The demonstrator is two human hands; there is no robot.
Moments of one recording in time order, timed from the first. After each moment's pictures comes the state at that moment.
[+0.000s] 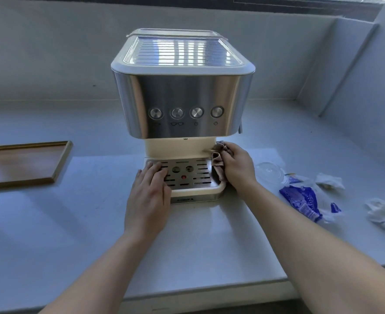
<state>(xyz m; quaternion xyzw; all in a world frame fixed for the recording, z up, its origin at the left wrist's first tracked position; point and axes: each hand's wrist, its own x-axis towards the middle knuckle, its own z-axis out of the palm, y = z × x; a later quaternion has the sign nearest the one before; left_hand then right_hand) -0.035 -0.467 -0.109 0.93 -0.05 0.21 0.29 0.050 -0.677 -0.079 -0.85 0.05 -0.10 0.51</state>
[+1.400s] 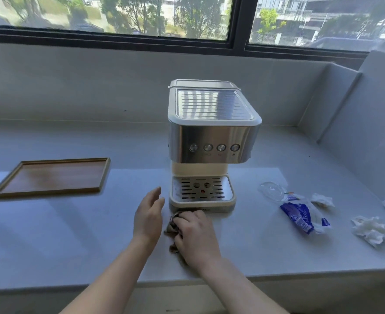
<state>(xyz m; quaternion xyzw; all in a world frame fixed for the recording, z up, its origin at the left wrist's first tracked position) -0.078 -0.417 -0.076 0.76 0.13 0.09 0.63 -0.099 -0.555 -0.087 -0.95 -0.21 -0.09 0.22</state>
